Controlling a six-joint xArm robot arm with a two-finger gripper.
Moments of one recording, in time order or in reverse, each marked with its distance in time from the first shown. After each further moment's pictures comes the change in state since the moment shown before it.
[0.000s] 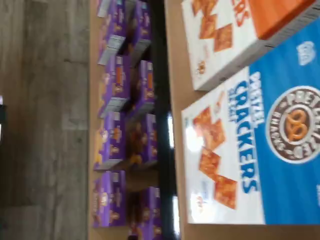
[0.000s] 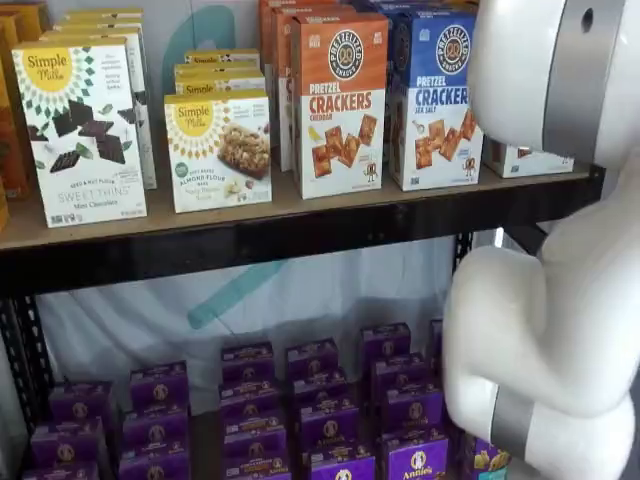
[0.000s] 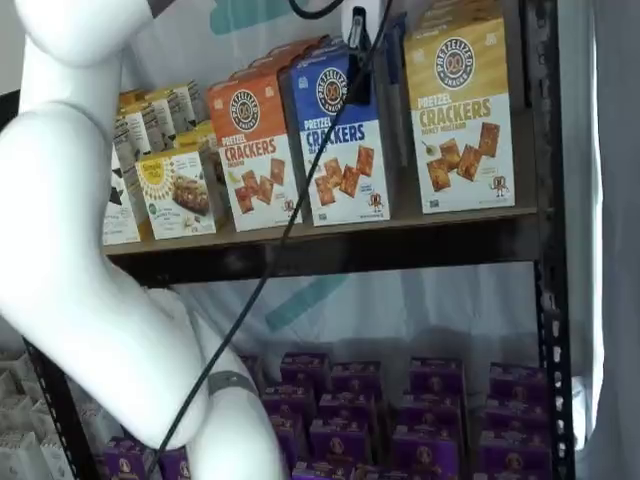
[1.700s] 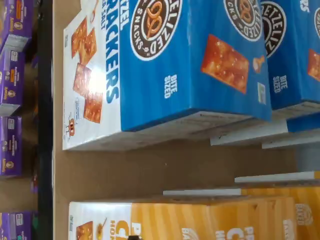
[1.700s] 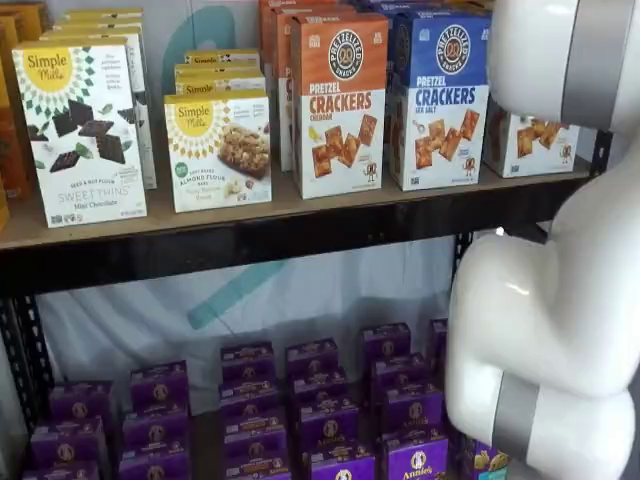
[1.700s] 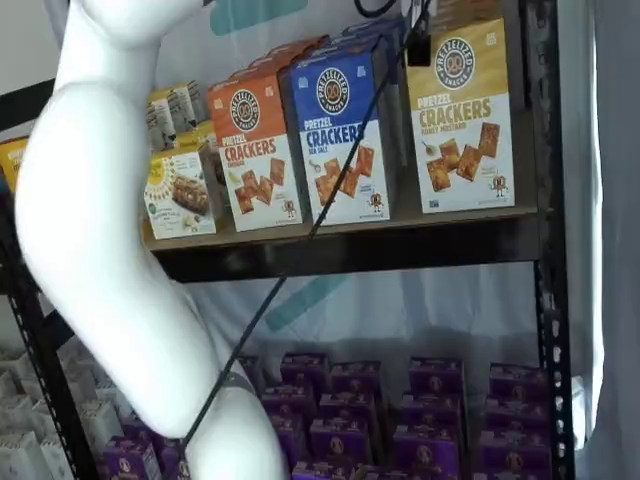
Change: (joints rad) arm 0.051 0.140 -0.049 0.041 -0.328 -0.063
